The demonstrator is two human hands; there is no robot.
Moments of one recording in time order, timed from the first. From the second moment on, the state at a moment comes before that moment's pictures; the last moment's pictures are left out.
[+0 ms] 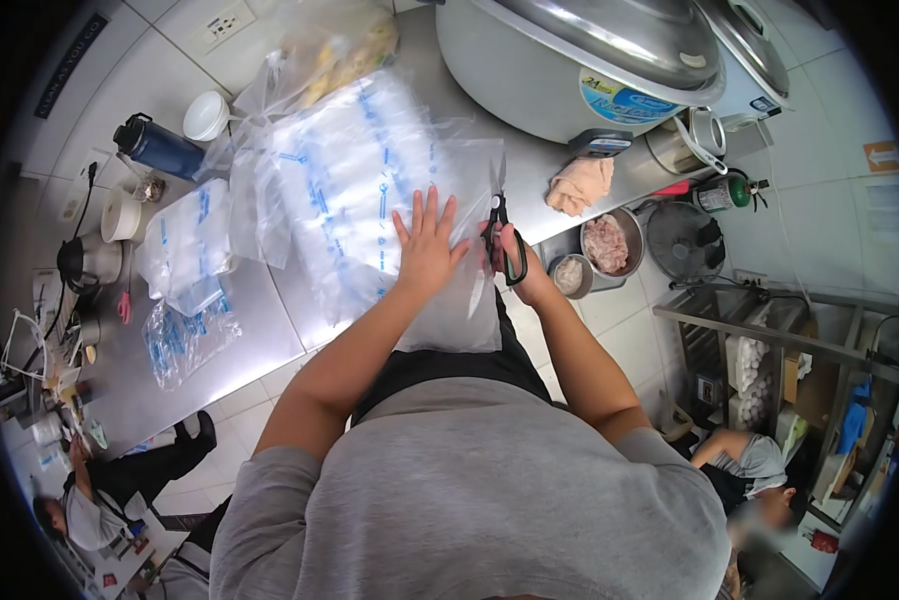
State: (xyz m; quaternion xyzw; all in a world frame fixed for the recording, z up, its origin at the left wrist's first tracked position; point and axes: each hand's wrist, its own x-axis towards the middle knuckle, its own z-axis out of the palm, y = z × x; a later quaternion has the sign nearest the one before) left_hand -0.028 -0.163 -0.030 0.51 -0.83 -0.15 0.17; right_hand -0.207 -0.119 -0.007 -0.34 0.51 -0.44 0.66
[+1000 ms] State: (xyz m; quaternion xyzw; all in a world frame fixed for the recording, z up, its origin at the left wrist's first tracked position) left_hand 0.039 -0.210 -0.019 0.41 -0.90 -0.13 0.10; right_hand -0.235 -0.139 0.049 -0.47 0.56 -0.39 0.56
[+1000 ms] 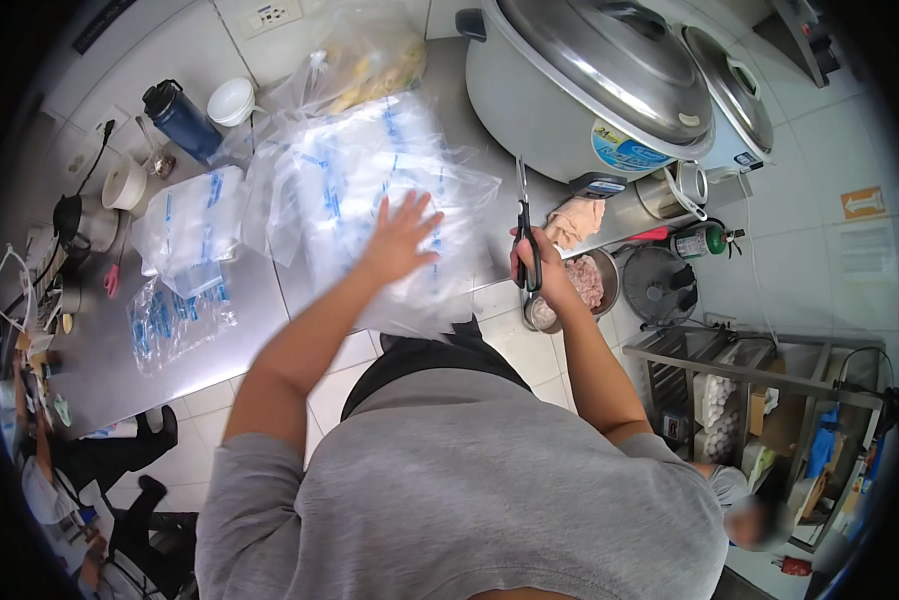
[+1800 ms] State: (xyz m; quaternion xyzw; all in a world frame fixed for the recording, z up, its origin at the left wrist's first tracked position) left_hand 0.007 -0.224 0.019 0.52 -0.81 -0.18 0.21; right_hand -0.246 -0.130 0.037 -0.48 0.42 -0.17 0.75
